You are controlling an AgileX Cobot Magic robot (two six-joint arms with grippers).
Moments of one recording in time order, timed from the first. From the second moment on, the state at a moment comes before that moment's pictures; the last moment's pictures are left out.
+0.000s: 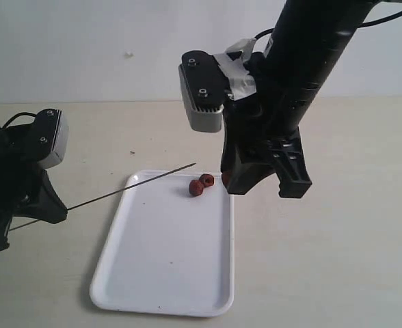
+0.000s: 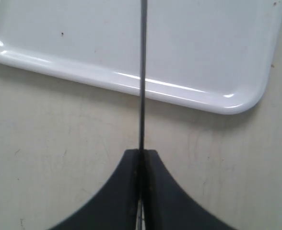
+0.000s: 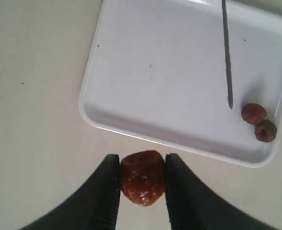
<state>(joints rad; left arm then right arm) -0.17 1.65 -0.95 -0.55 0.82 1.68 0.44 1.70 -1.42 0.29 1.21 -1.24</state>
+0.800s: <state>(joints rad) -0.25 1.59 -0.97 -0.45 0.87 1.61 0.44 1.69 -1.42 0.10 1.21 -0.97</state>
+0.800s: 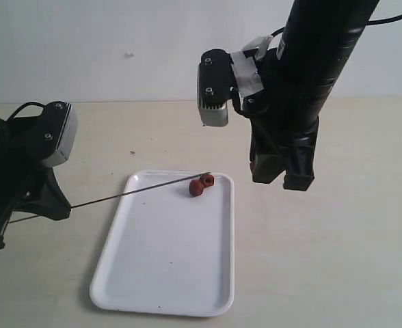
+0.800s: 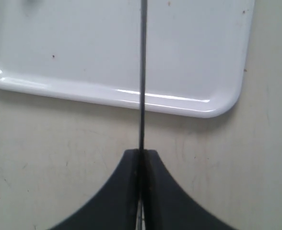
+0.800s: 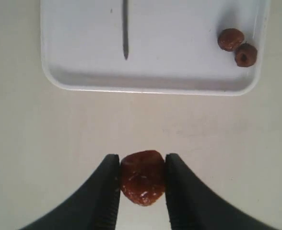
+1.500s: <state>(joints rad) -0.34 1.64 -1.06 -0.33 0.83 1.58 0.44 1.69 -1.42 0.10 1.21 -0.90</state>
